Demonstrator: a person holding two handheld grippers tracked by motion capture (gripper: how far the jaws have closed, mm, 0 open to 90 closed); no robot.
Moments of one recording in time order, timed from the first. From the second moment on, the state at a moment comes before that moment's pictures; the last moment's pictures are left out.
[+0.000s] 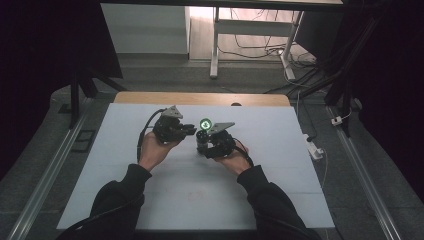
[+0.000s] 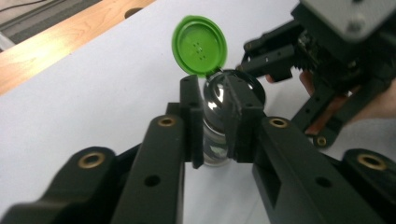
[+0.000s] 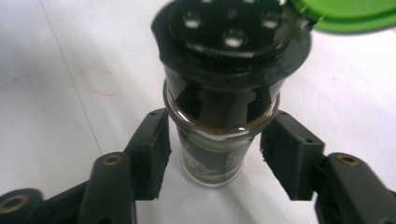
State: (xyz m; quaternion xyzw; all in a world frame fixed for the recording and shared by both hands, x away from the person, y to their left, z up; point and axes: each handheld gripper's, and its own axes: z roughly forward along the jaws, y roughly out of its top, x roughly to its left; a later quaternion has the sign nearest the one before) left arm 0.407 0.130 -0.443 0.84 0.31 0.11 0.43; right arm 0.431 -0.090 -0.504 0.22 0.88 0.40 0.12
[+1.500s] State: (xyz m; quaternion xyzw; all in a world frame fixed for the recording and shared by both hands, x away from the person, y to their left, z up) left arm 0.301 0.195 -0.466 0.83 0.36 0.05 0.43; right arm 0.348 -0.131 -0.472 0.26 0.87 0.41 0.06
